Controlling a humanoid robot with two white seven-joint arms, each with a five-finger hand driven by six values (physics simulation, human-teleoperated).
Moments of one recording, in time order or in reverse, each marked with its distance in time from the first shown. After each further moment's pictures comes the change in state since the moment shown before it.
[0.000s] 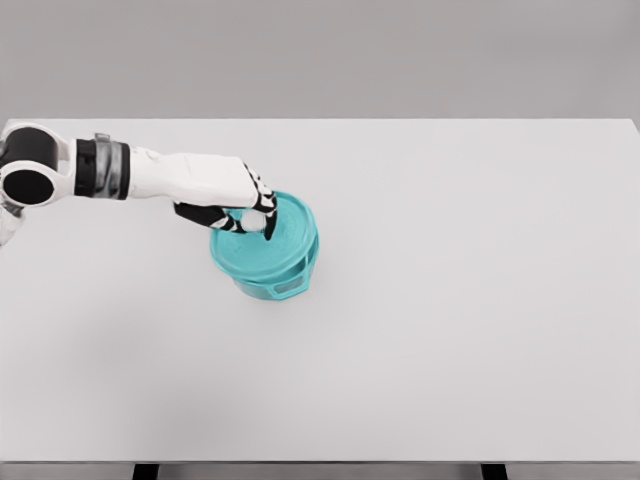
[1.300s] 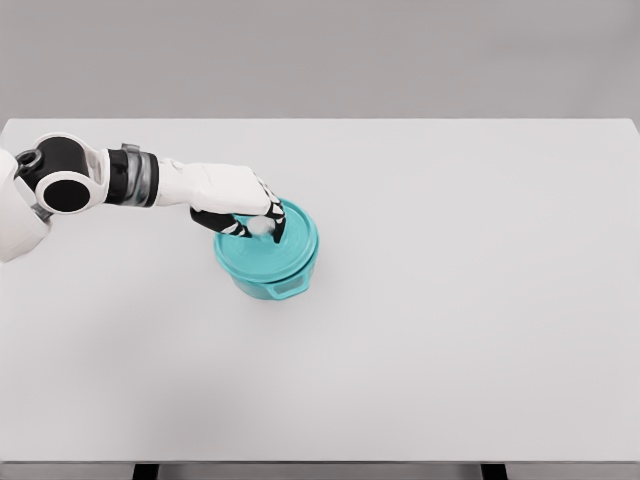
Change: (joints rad) left arm 0.000 -0.055 -0.040 0.022 -0.115 0.097 0.000; right arm 0.000 0.000 0.000 0.000 0.000 0.000 0.000
